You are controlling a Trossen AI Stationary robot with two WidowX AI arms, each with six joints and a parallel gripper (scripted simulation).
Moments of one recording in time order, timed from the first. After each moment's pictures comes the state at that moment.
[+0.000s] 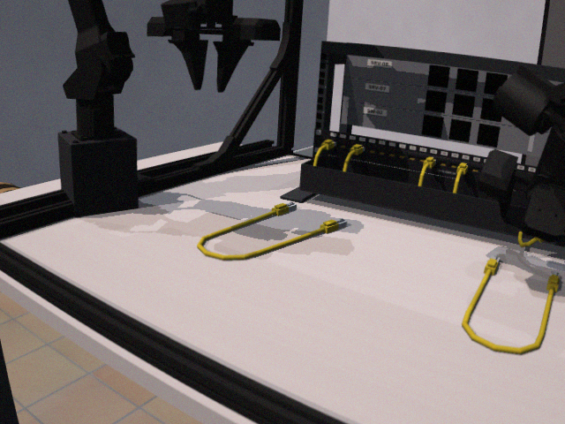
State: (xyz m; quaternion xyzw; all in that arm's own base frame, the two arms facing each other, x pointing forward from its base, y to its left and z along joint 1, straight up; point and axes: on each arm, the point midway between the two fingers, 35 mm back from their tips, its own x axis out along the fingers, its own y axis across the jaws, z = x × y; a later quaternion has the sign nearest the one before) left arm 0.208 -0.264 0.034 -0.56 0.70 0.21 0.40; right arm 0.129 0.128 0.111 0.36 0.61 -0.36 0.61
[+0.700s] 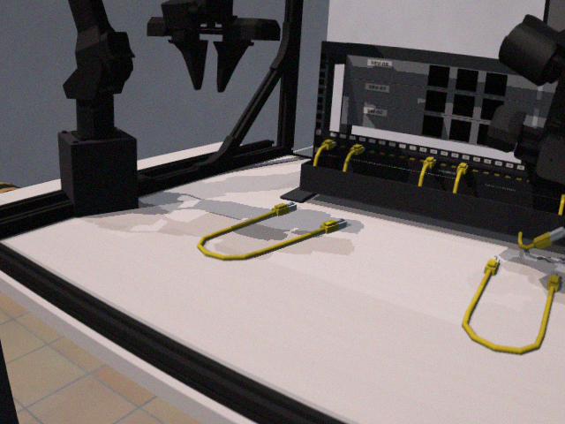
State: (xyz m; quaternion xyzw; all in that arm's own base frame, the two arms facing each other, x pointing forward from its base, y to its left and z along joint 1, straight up) left arm 0.207 -0.263 0.094 -0.55 0.70 0.22 0.40; right arm 0.129 0.128 0.111 0.36 0.61 -0.36 0.61
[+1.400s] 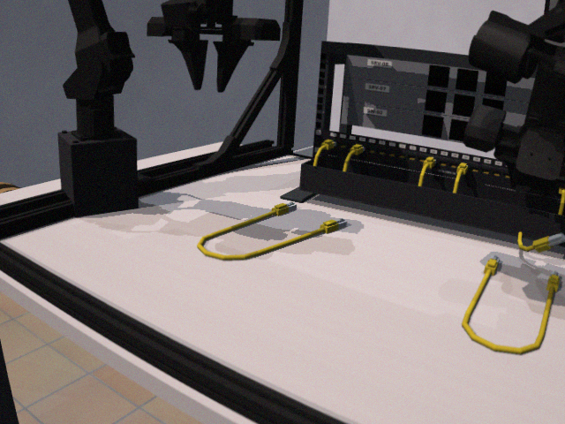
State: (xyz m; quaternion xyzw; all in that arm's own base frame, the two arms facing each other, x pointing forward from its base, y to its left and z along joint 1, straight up) left arm 0.240 -0.228 0.095 -0.54 0.69 0.25 0.42; right arm 0.129 0.128 0.111 0.36 0.61 -0.36 0.61
